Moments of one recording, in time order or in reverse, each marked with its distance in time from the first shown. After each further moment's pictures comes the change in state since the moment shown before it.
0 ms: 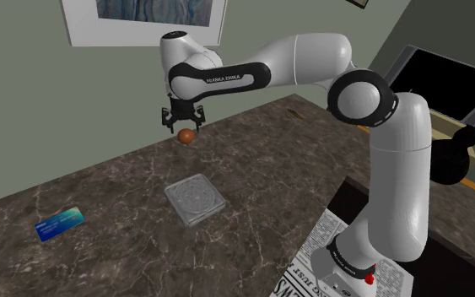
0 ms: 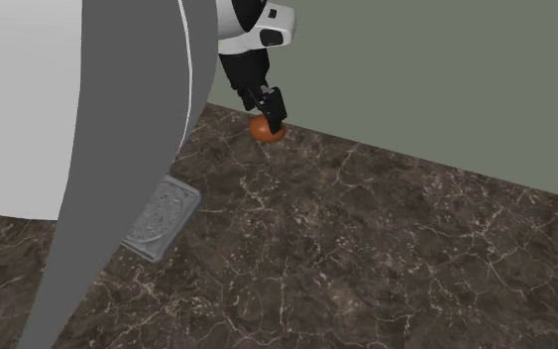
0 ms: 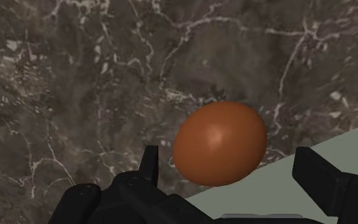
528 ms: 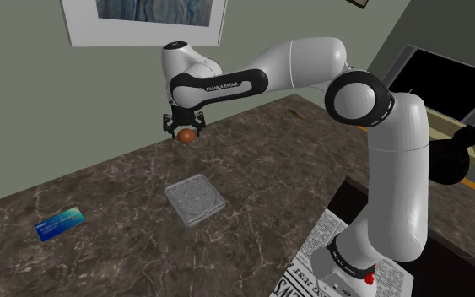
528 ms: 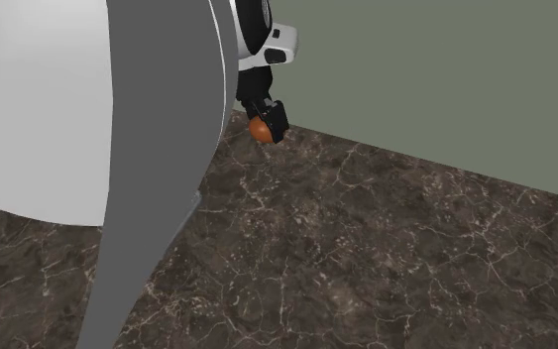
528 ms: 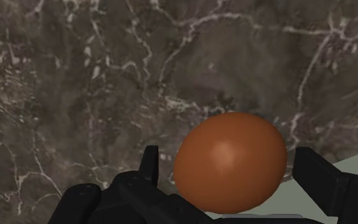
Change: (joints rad) arm -0.007 0.018 -0.006 -0.038 -0.008 0.049 0.007
